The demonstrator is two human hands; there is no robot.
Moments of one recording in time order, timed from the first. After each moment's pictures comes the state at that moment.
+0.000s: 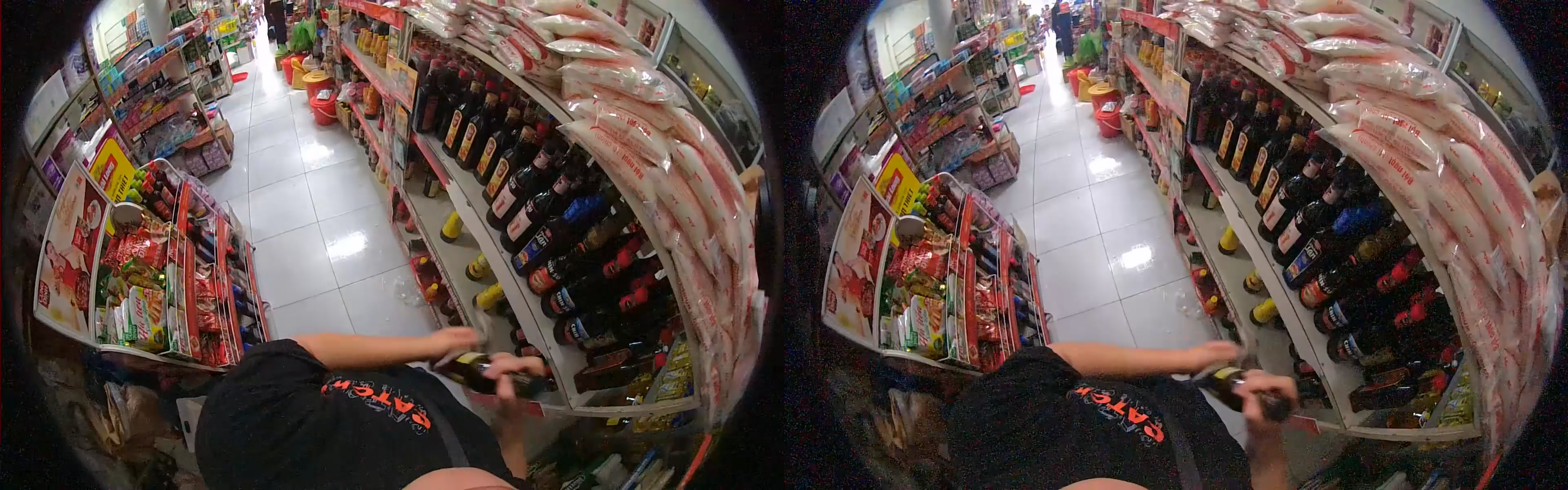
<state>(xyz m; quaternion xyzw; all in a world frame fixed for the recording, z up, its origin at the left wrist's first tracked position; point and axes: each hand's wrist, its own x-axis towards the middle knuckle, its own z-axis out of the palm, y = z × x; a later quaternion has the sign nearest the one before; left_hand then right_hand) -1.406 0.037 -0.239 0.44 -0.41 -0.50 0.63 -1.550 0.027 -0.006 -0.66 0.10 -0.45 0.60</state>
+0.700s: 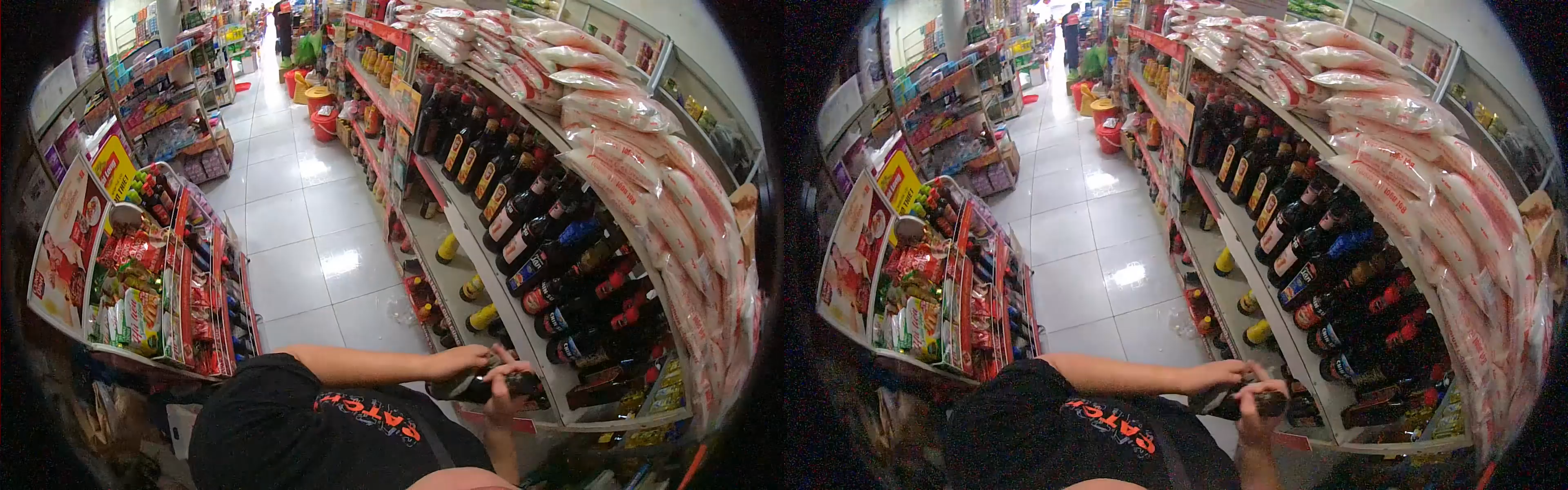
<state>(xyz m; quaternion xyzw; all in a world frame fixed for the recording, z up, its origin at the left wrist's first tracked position) -1.396 0.057 -0.117 0.41 -0.53 -0.49 0.55 -1.541 0.018 -0.013 -0.70 0.13 -0.42 0.57</state>
